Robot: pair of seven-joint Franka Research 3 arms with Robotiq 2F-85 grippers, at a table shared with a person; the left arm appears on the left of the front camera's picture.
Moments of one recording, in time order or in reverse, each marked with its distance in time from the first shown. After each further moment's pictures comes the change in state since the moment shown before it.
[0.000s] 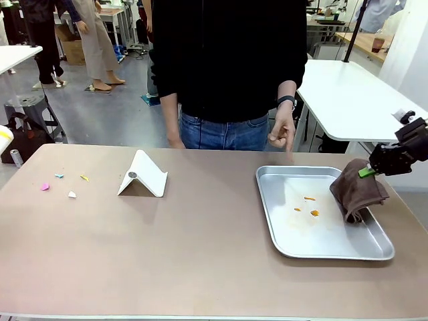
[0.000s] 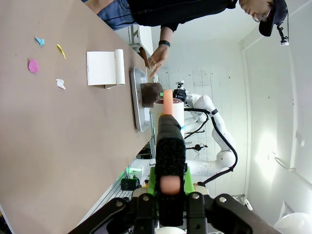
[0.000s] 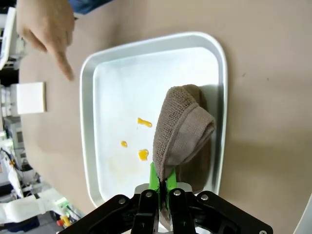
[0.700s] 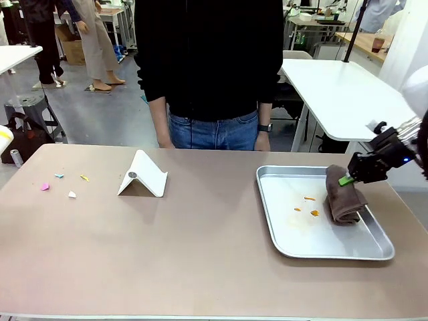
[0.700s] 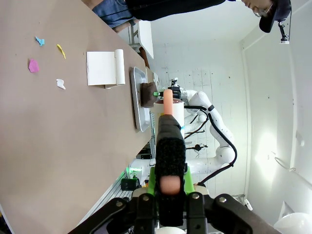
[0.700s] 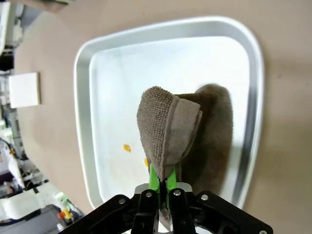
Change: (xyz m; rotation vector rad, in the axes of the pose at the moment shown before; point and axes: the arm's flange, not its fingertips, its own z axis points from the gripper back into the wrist) left arm 0.000 0.000 0.000 0.000 0.000 0.000; right arm 0.010 0.015 -0.057 0.010 0.098 0.008
